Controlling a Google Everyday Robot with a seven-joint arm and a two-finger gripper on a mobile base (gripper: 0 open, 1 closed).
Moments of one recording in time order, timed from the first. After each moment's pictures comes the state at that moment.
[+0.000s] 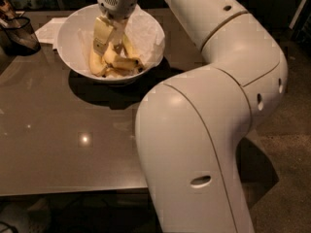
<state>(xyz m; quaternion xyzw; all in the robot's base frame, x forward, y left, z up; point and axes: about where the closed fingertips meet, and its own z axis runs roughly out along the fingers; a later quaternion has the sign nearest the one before) 0.660 0.113 0.936 -0.55 0.81 0.16 0.12</state>
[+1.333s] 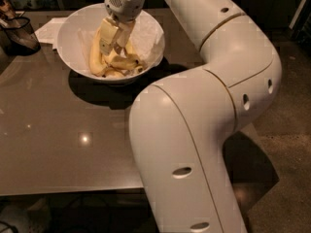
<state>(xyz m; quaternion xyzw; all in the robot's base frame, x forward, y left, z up) 0.675 0.097 0.923 -0.50 0.84 0.16 0.10</state>
